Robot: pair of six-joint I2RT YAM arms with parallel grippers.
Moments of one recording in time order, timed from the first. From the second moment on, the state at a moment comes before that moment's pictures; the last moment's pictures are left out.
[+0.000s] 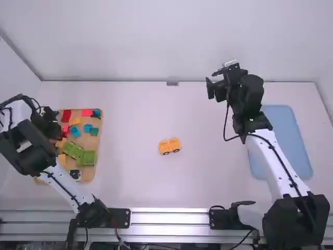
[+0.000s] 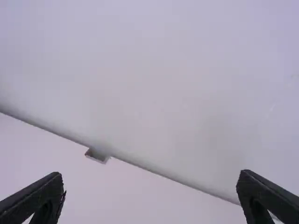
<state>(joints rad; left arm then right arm) 0.74 2.15 1.77 -1.19 -0.01 0.79 0.15 1.35 1.07 0.07 -0.15 -0.24</state>
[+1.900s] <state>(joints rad) 0.74 2.15 1.52 -0.88 -0.01 0.77 0.15 1.35 1.07 0.07 -0.14 -0.24</state>
